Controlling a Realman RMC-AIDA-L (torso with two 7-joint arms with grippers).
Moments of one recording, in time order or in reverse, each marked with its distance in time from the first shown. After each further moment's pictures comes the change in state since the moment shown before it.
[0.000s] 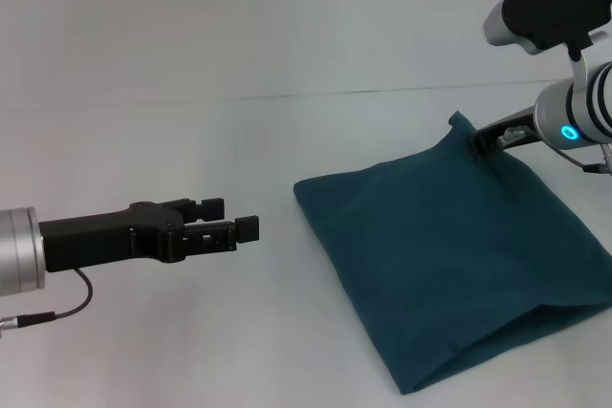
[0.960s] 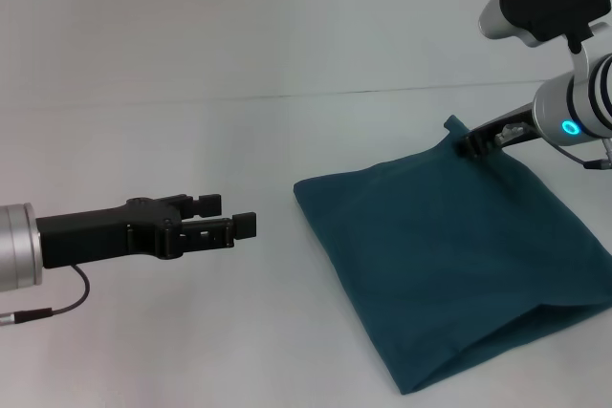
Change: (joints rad) left arm -0.001 0.001 -0.002 0.014 0.002 0.000 0.000; right arm -0.007 0.004 -0.005 -0.078 0.010 -0.088 -0.002
